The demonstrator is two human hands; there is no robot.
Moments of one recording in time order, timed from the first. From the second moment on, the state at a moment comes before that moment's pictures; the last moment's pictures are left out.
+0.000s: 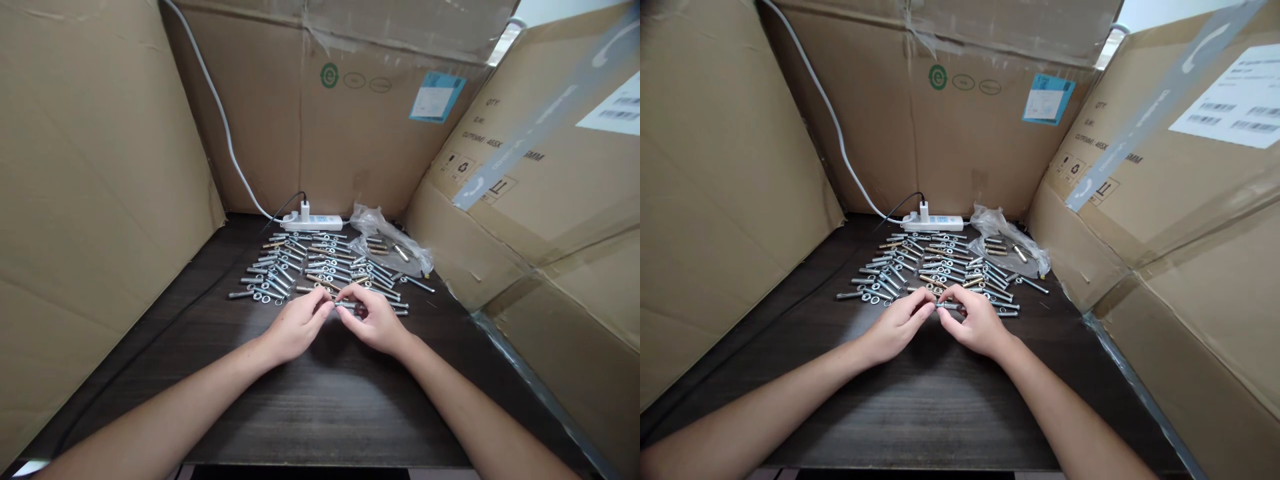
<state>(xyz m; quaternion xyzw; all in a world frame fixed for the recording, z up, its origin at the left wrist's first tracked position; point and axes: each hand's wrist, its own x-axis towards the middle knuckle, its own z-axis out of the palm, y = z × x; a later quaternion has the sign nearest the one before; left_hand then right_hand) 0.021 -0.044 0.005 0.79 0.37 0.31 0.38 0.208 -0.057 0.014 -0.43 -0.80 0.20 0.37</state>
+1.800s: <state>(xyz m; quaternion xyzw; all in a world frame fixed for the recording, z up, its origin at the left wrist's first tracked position) 0.018 -0.037 0.006 0.81 0.33 0.33 0.36 0.209 -0.057 0.012 -0.44 -0.78 0.24 0.37</state>
